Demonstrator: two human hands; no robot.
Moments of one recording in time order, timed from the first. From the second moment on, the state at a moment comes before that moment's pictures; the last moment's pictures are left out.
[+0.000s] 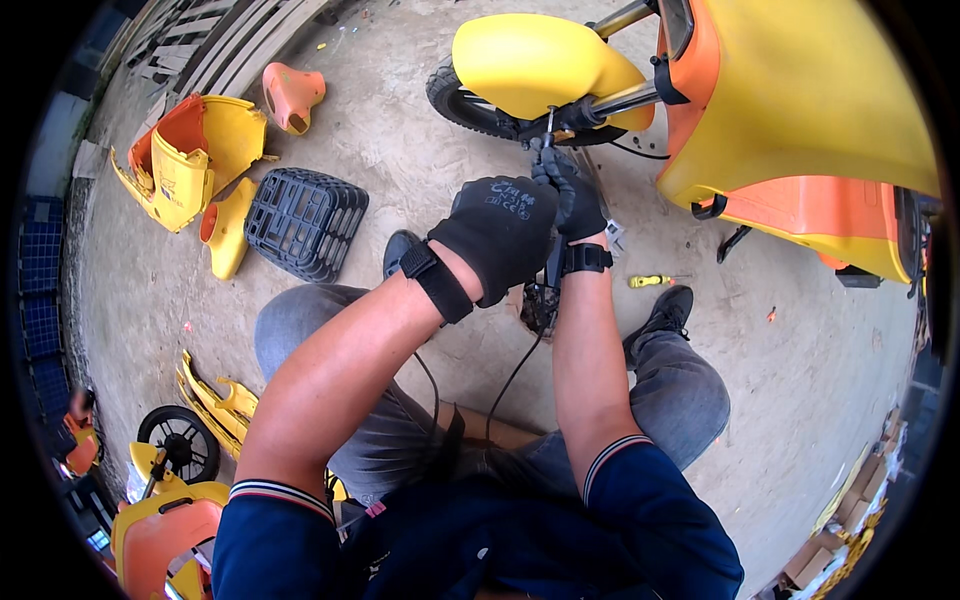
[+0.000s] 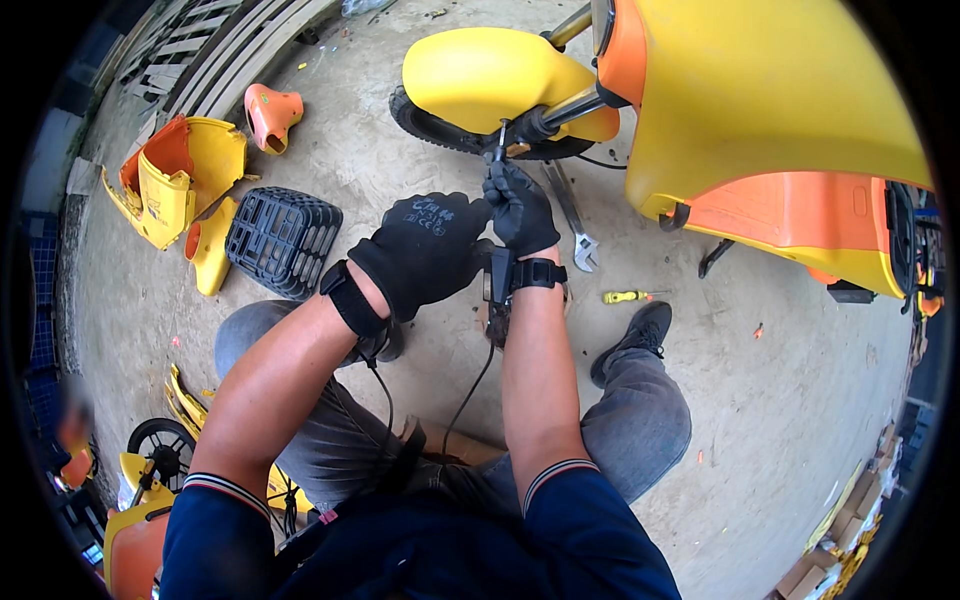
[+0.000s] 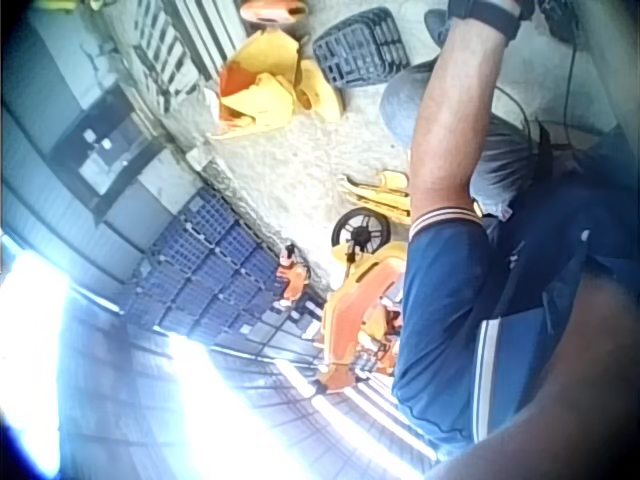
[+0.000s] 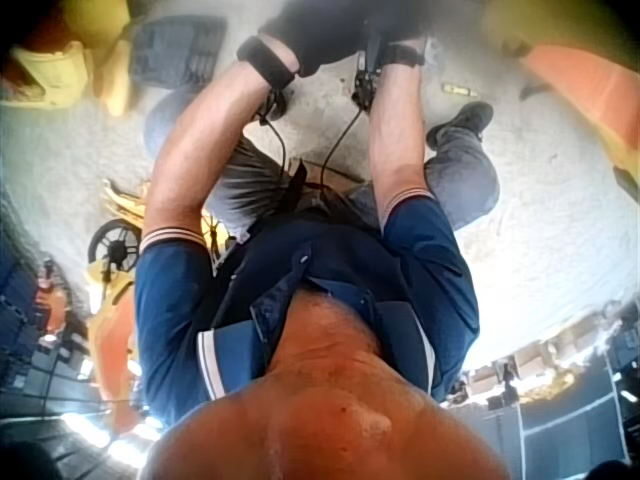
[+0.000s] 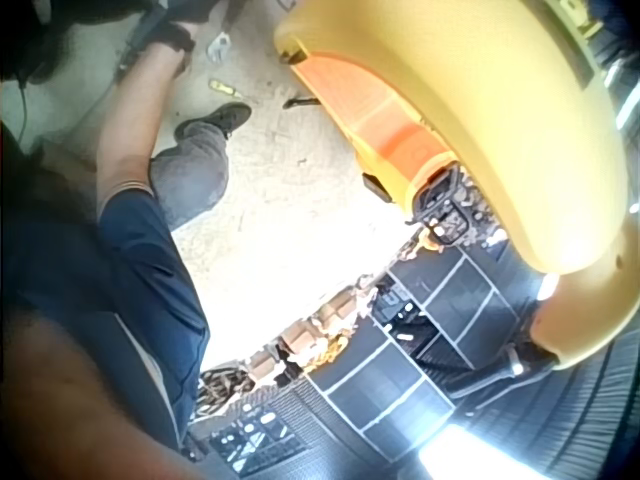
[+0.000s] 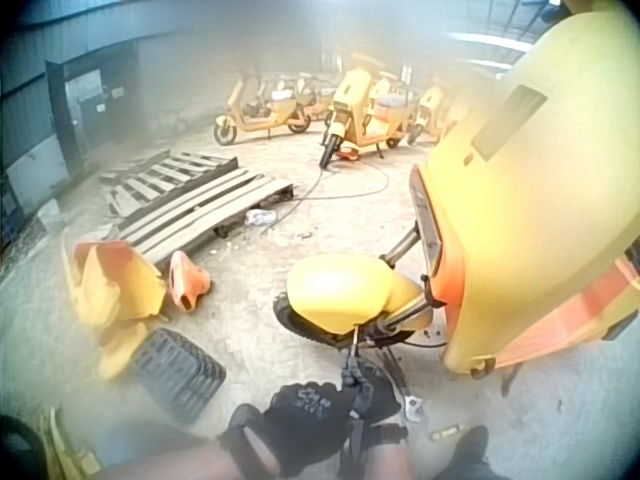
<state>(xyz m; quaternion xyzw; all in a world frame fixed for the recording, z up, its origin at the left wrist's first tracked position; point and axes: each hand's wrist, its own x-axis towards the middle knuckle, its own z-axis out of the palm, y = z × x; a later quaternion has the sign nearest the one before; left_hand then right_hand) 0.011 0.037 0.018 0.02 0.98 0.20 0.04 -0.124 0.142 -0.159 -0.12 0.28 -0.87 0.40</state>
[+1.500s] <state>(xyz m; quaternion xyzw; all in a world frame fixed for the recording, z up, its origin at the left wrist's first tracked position) 0.010 0.039 0.018 0.02 0.98 0.20 0.06 -0.121 0.136 -0.145 -0.05 0.28 -0.87 0.40</state>
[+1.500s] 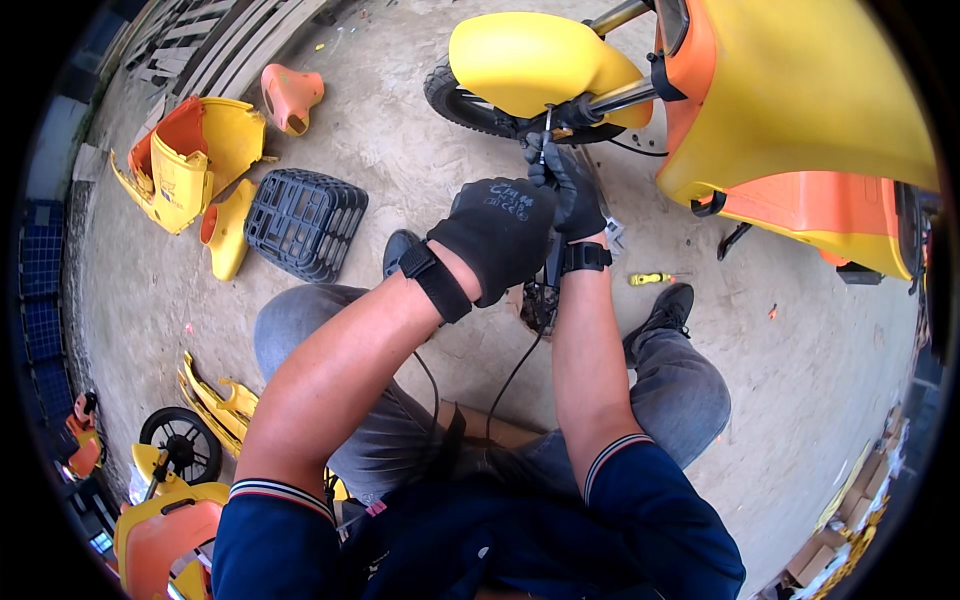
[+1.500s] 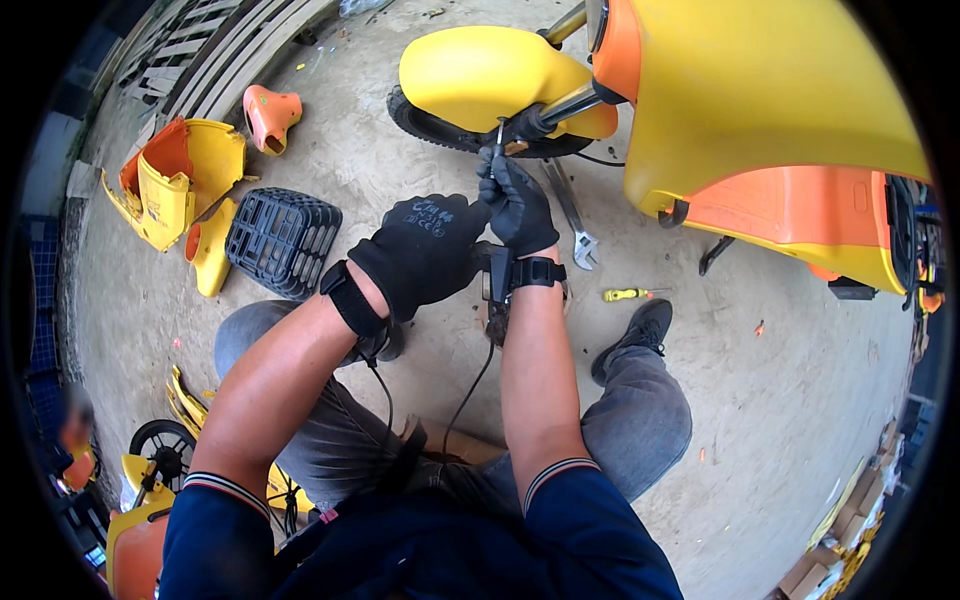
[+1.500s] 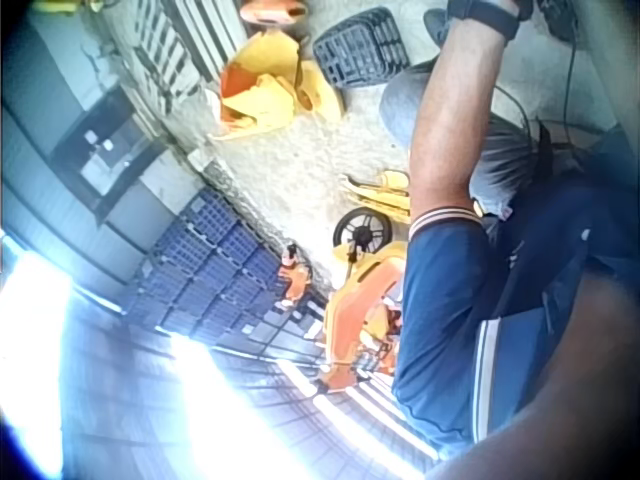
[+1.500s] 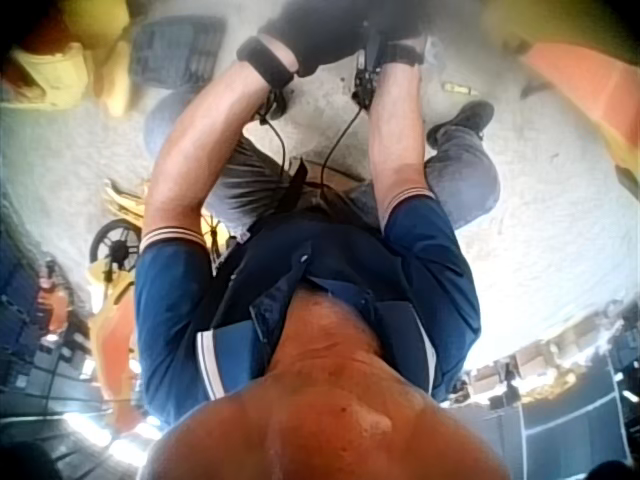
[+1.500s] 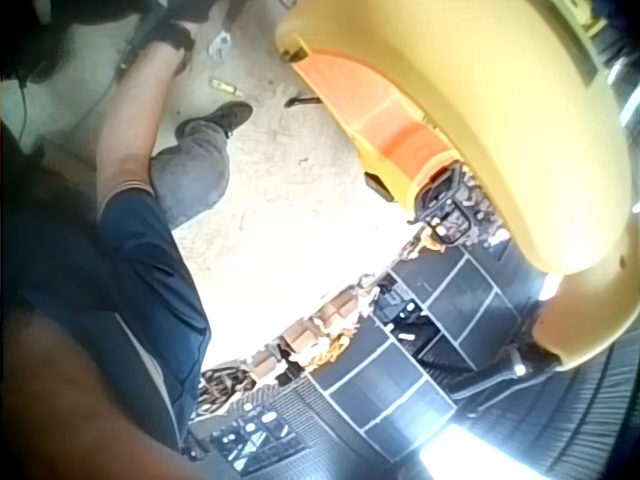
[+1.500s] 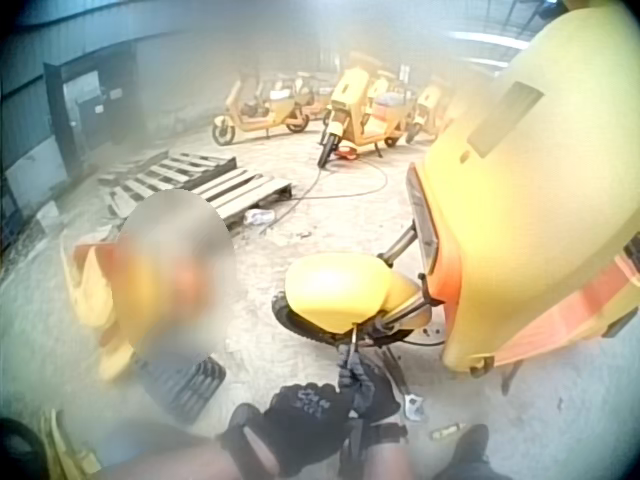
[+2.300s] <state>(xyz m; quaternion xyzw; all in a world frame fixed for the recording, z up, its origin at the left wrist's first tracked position) 0.011 0.038 0.014 0.04 0.98 0.20 0.05 -0.118 0.136 -0.143 -0.03 0.24 -0.88 0.41</state>
